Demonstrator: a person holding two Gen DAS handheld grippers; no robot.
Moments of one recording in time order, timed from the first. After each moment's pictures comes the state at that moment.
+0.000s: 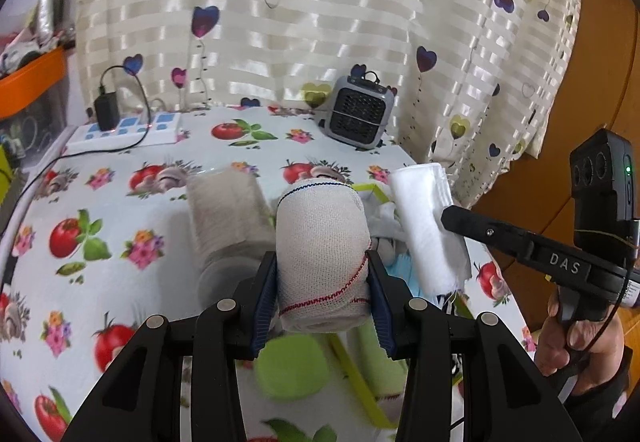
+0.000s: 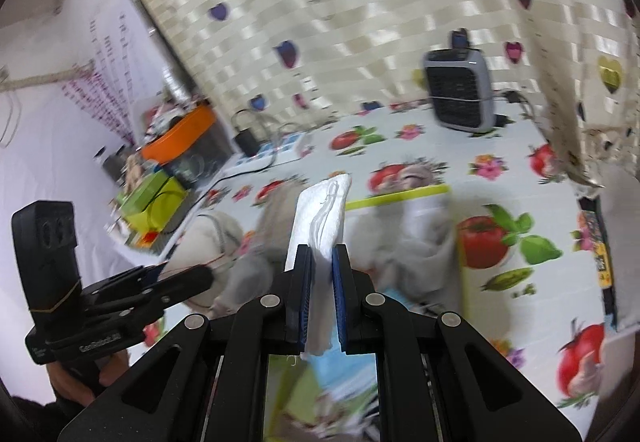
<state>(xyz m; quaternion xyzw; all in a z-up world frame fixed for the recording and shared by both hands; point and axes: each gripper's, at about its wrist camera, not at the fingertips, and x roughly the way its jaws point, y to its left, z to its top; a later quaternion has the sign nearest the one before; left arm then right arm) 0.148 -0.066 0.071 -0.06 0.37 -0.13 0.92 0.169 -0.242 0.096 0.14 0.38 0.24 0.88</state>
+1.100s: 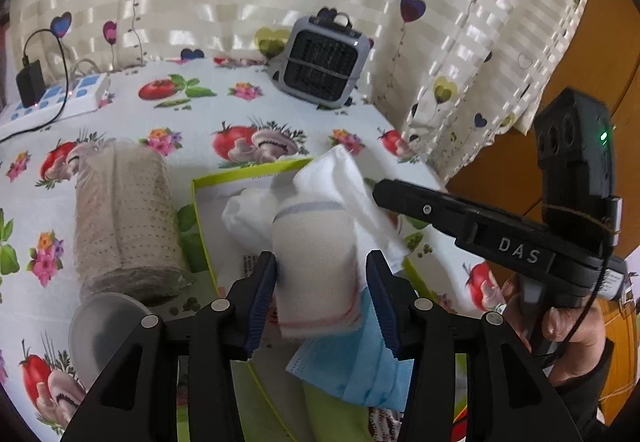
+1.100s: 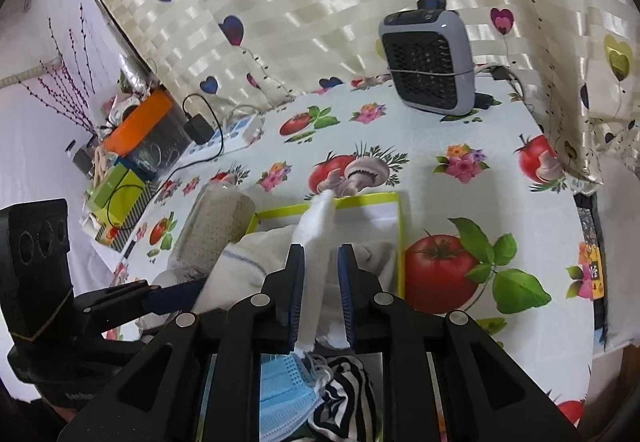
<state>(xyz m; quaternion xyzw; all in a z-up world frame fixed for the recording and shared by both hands) 0.219 -0.123 0.025 -0.08 0.43 -0.19 0.88 0.240 -0.267 0.053 0.13 0.43 0.23 0.87</state>
